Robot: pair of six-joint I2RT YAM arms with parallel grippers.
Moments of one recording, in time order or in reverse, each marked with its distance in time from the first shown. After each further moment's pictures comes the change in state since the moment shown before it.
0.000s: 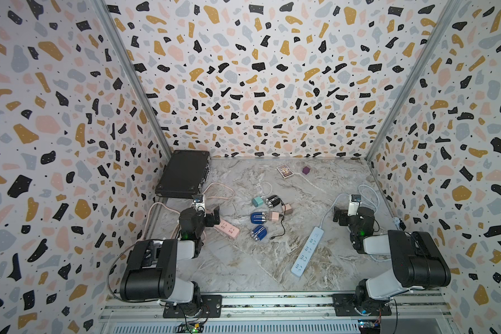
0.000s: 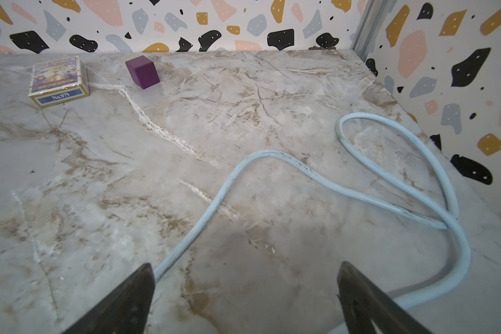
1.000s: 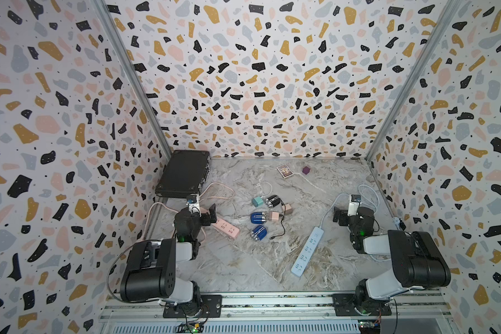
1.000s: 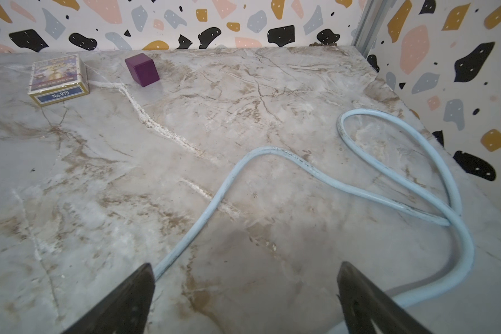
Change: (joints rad) left arm 0.066 0.001 -0.032 0.098 0.060 -0.047; right arm 0.000 0.000 0.000 -0.006 0.001 0.003
